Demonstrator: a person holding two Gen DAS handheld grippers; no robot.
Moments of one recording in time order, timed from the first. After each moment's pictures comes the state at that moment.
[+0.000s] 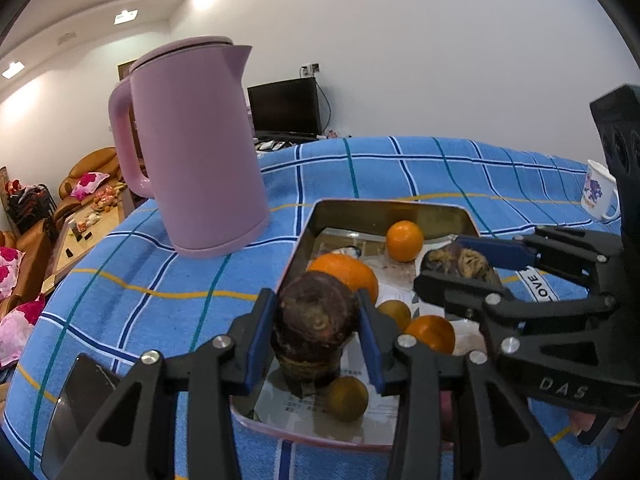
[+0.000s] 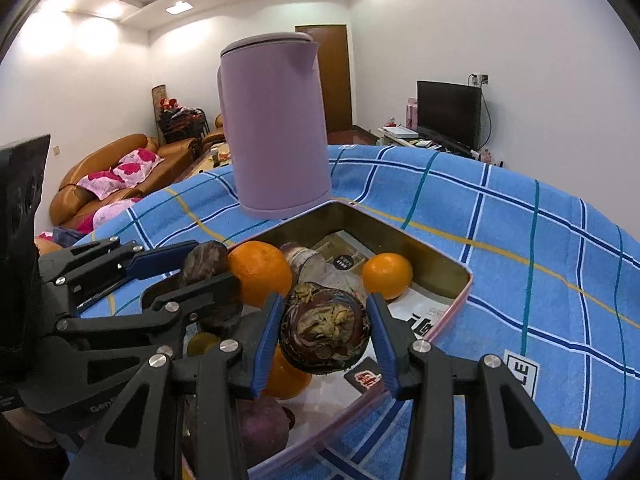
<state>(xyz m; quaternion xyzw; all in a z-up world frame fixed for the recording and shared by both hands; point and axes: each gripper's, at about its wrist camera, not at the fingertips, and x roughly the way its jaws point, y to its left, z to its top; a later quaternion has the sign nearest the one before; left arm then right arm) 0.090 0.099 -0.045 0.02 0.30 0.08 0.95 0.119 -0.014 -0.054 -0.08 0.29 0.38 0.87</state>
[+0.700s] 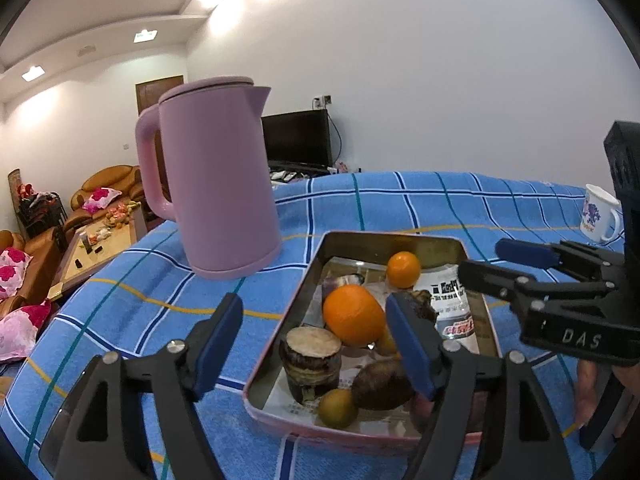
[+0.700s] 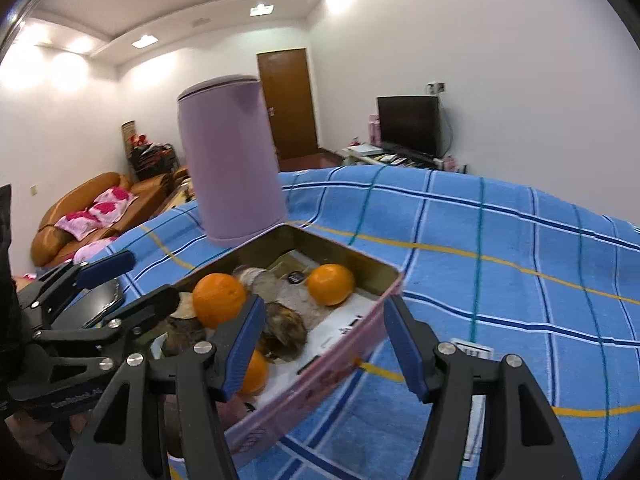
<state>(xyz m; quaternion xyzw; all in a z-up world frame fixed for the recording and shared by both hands) 0.064 0.096 -0.031 0.01 0.24 0.10 0.97 0.116 -0.056 -0.047 -0.03 0.26 0.32 0.91</state>
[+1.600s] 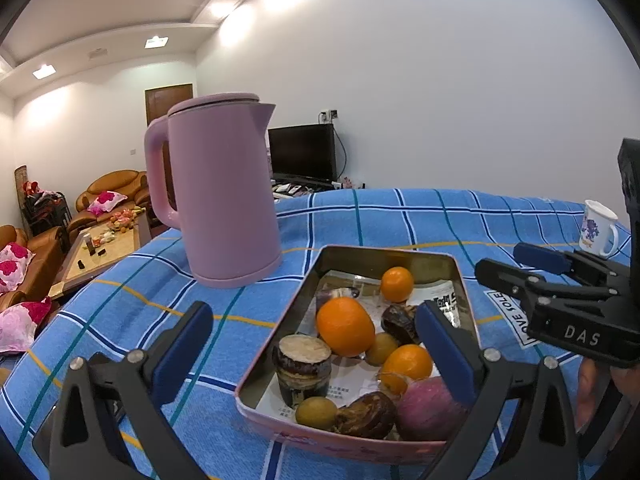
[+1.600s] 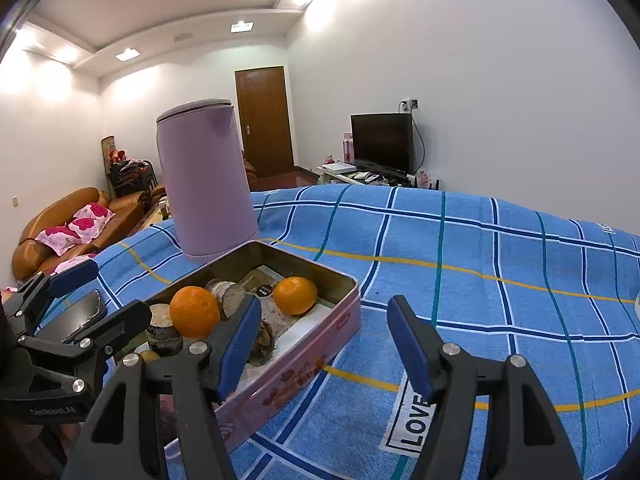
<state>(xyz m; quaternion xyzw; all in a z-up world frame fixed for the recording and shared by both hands) 0.057 0.089 -0.028 0.00 0.22 0.11 0.97 0.111 -0.078 -0.041 -0.02 0.23 0.28 0.93</state>
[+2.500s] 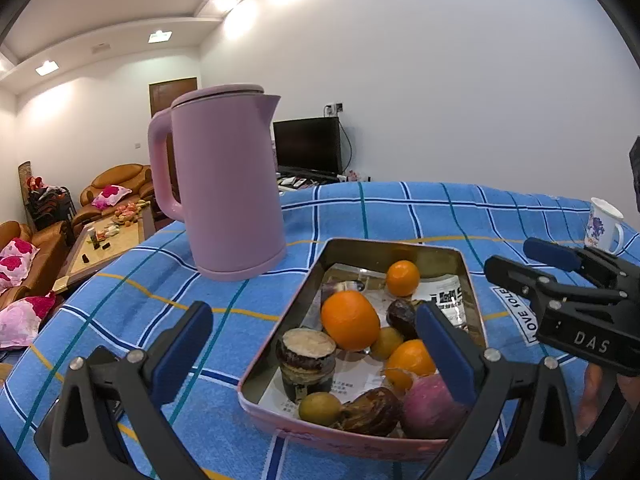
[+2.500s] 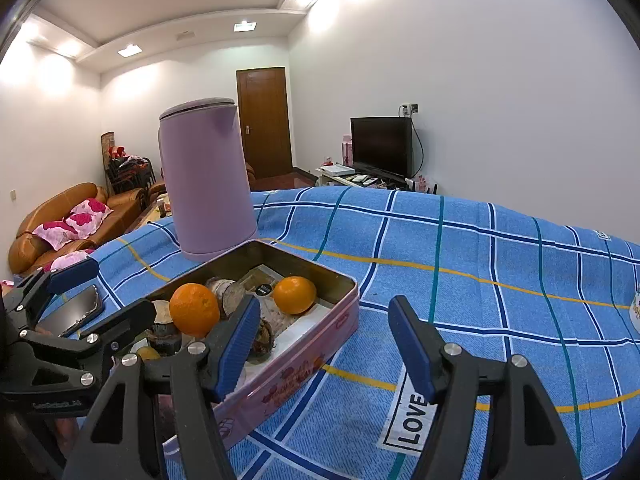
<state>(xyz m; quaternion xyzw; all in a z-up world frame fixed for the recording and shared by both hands) 0.059 0.089 -0.030 0.00 0.23 0.12 0.97 0.106 -0.078 -0.040 -0.03 0.23 0.27 0.93</state>
